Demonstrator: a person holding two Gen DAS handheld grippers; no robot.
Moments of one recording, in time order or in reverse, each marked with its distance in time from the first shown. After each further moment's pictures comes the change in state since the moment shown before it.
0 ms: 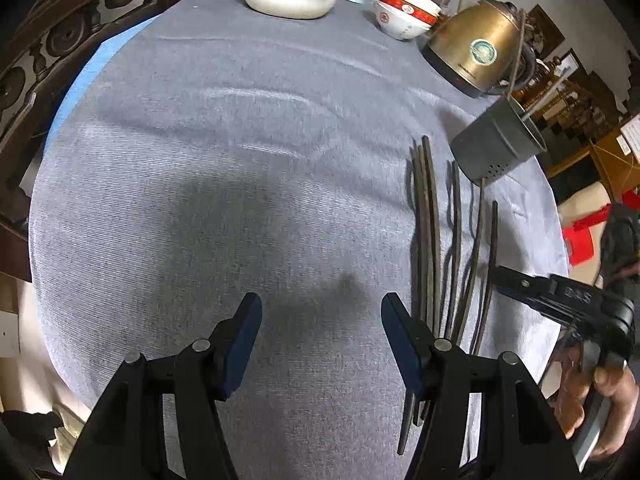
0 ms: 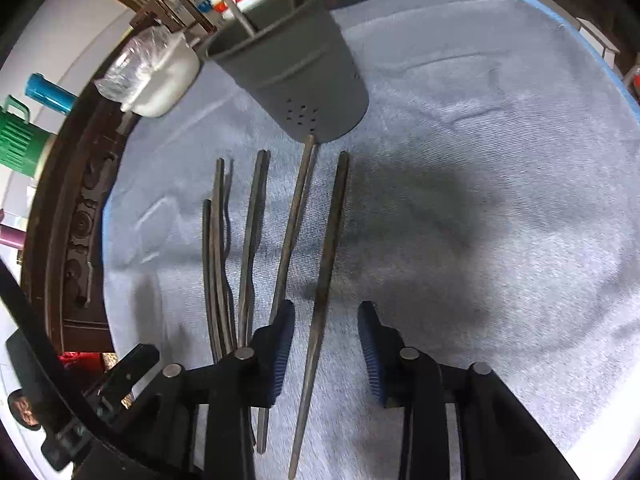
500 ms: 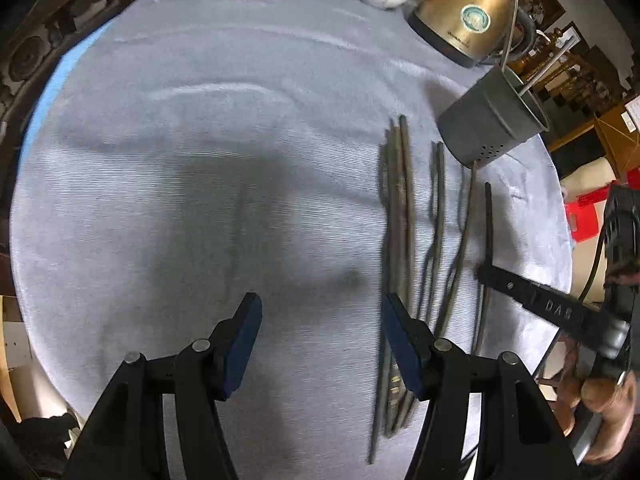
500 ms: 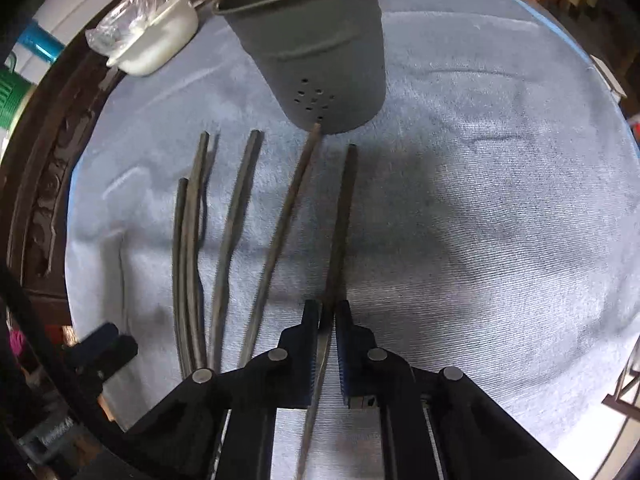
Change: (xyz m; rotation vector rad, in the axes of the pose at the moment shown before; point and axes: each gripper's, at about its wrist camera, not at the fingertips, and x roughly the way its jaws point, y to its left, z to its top) left arm 0.022 -0.034 0.023 0.043 0.127 0.015; right arm 0.018 0.026 0.014 -0.123 0.059 -0.110
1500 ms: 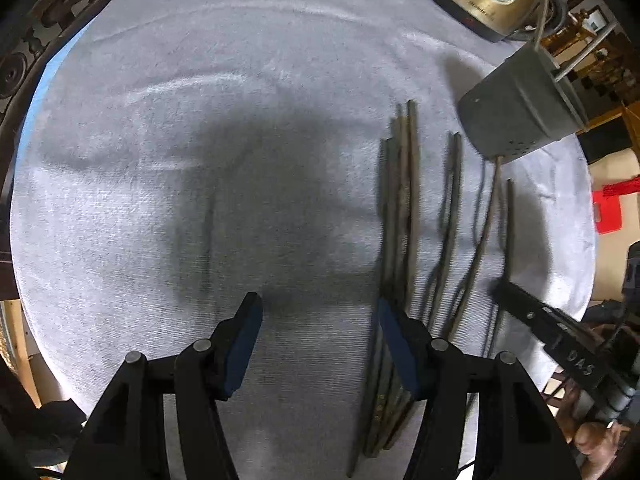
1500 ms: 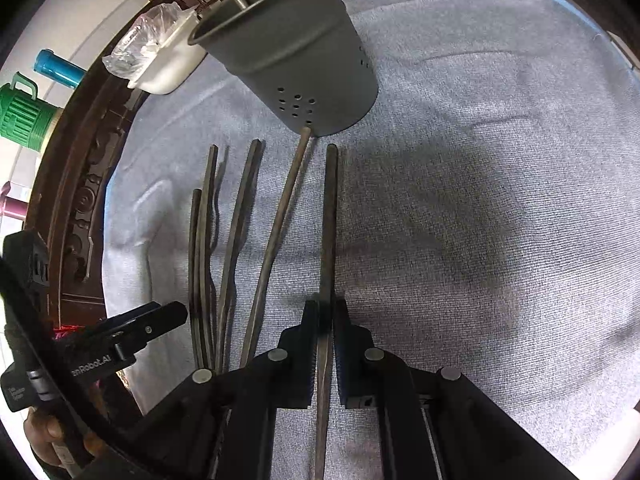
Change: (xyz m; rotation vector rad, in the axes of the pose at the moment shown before) left arm 0.024 -0.017 0.034 -0.010 0.104 0.098; right arm -0.011 -0.052 -0.009 0.030 -0.021 0.166
